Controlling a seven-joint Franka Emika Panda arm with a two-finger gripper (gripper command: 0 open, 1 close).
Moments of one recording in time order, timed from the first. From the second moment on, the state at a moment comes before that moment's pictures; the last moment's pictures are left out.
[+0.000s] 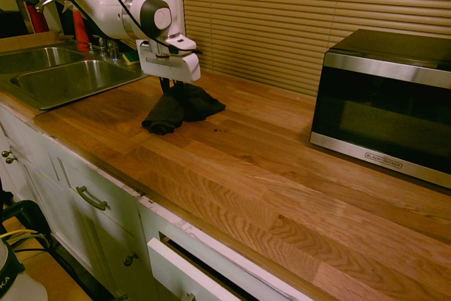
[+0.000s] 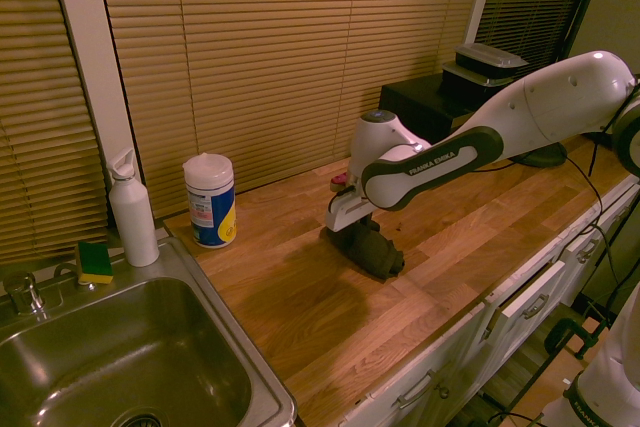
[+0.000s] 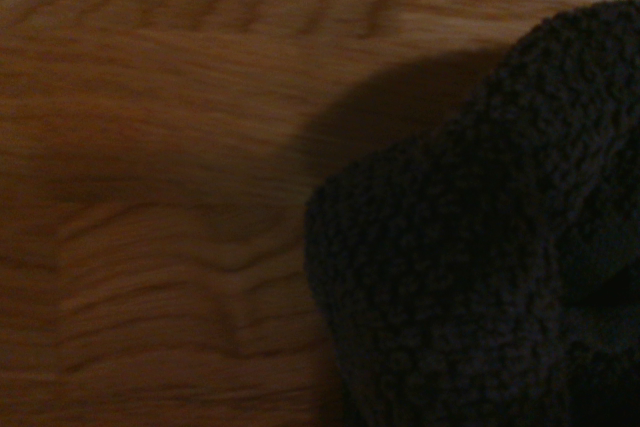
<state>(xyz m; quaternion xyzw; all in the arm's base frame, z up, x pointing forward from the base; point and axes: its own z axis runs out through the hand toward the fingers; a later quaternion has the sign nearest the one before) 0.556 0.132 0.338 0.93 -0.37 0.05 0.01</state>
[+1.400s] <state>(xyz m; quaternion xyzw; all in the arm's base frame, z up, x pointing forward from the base) 0.542 0.356 0.347 0.95 -0.29 0.06 0.04</state>
